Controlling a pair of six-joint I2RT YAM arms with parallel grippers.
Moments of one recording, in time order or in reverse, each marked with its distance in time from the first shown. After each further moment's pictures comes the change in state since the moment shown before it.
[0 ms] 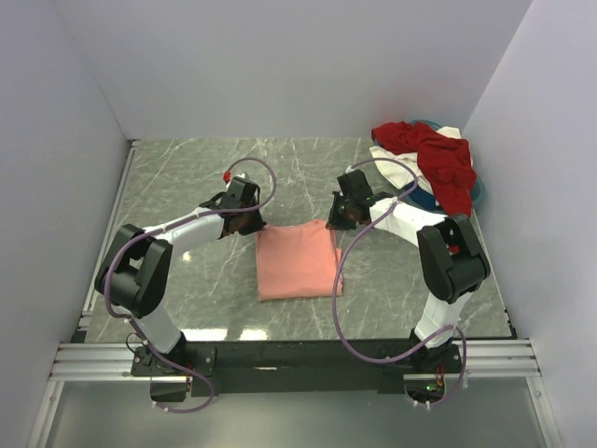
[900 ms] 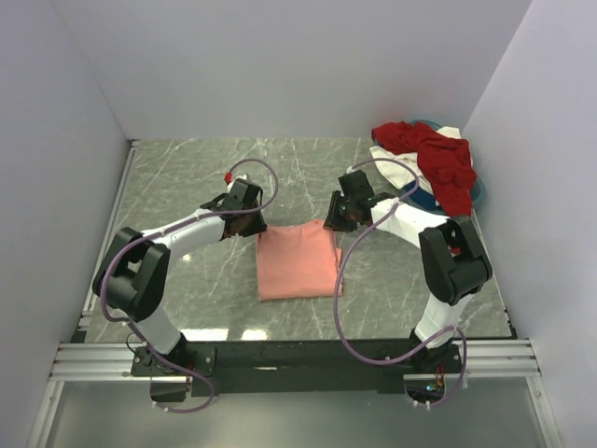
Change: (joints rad) left arm -0.028 -0.025 0.000 -0.050 -0.049 0.003; right arm -0.004 -0.016 -0.011 -0.007 -0.005 -0.003
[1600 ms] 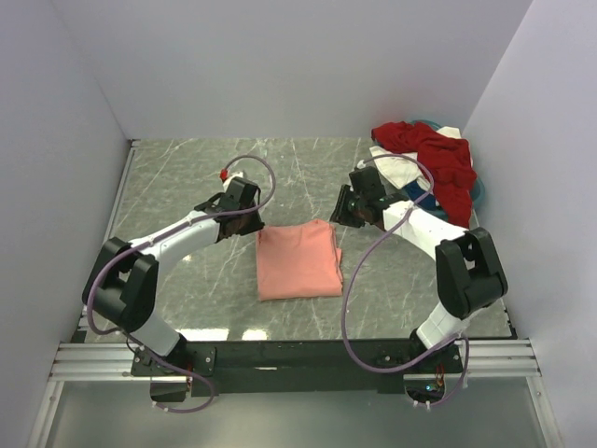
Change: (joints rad) left arm -0.013 -0.085 -0.002 -0.050 -0.050 -0.003; right arm -0.033 -0.128 -0.040 -0.008 0.016 -0.001
